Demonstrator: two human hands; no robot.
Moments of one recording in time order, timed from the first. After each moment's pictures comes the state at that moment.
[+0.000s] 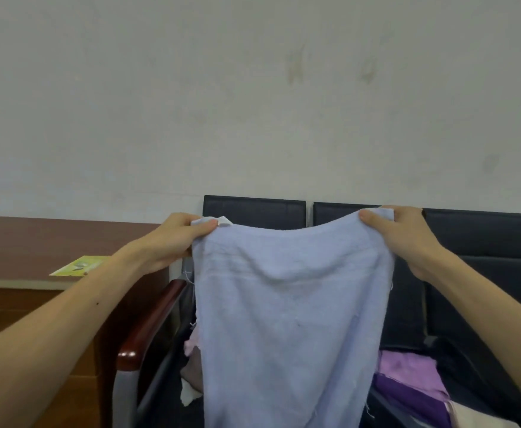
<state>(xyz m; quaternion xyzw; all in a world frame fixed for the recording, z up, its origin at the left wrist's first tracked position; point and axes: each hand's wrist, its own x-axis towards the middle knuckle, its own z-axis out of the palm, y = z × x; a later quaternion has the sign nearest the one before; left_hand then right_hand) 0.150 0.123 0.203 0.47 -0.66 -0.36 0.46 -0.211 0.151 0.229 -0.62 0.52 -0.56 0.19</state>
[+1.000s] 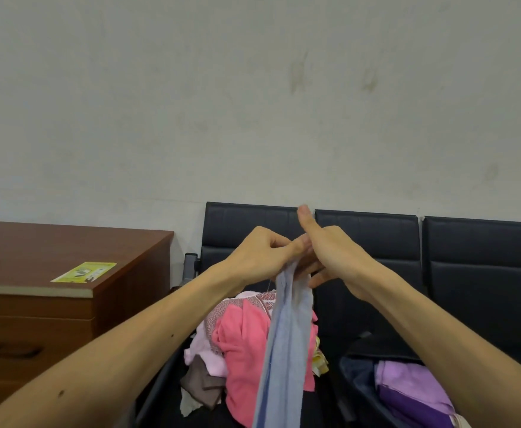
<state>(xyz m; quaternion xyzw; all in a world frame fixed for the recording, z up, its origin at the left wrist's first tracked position) 0.031 0.151 0.205 0.43 -0.75 -0.28 0.42 -0.118 0.178 0.227 -0.70 0.50 -0.41 0.31</state>
